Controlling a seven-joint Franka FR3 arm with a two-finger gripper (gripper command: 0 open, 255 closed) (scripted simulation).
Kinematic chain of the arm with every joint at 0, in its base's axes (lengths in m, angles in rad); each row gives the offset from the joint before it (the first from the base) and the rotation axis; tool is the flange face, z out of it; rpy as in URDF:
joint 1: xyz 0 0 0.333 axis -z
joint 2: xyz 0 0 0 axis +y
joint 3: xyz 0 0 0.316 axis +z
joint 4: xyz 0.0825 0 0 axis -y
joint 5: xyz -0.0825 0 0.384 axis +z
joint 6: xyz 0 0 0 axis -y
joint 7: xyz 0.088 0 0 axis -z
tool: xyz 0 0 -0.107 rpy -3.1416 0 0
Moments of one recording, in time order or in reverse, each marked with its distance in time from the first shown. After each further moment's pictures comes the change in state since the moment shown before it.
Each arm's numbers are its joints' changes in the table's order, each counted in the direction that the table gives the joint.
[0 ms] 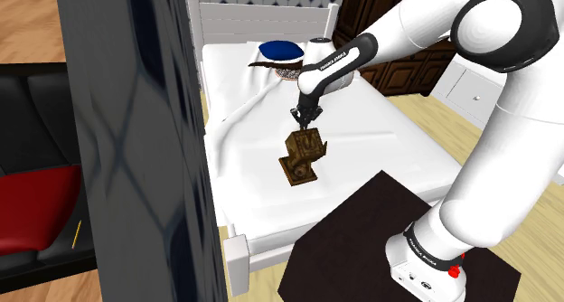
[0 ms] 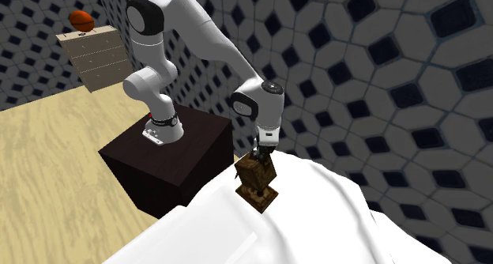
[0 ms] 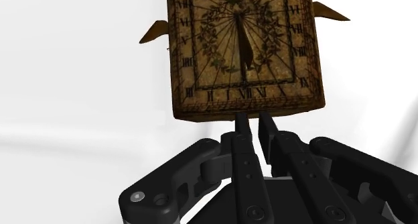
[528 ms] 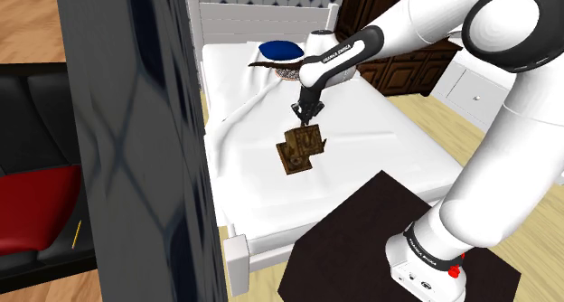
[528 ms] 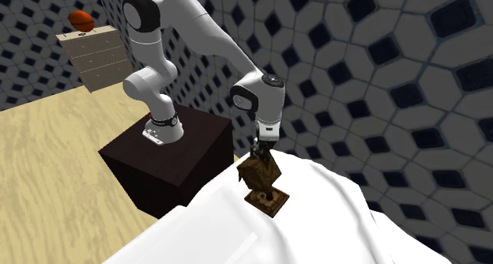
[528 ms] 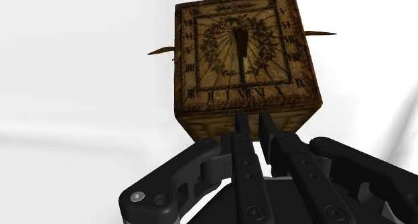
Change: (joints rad) arm 0.000 -0.045 0.001 0.008 0.003 -0.059 -0.002
